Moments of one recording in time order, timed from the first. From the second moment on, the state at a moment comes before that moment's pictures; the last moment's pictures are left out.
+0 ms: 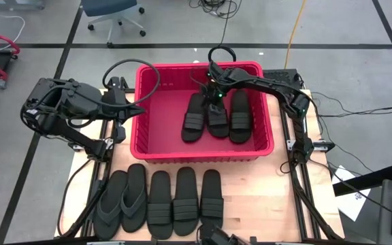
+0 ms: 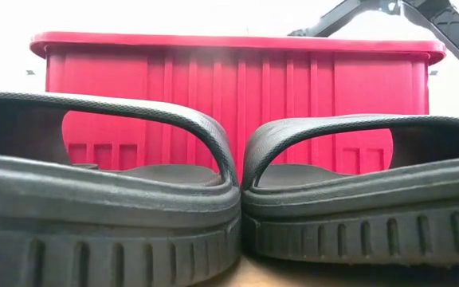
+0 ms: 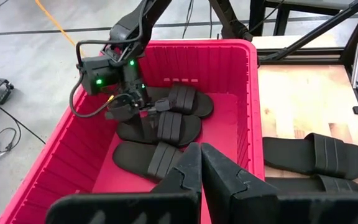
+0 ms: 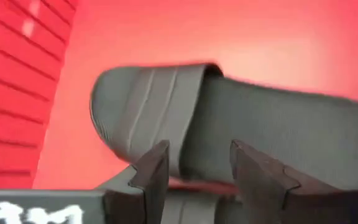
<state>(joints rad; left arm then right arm) -0.19 1.31 2.08 -1.37 -0.39 -0.11 -0.61 2.04 1.68 -0.73 -0.58 -0.49</state>
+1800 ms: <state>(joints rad) 0.35 1.45 1.37 -0.75 0.07 -0.08 -0.24 1.52 1.68 -0.50 -0.17 -0.06</state>
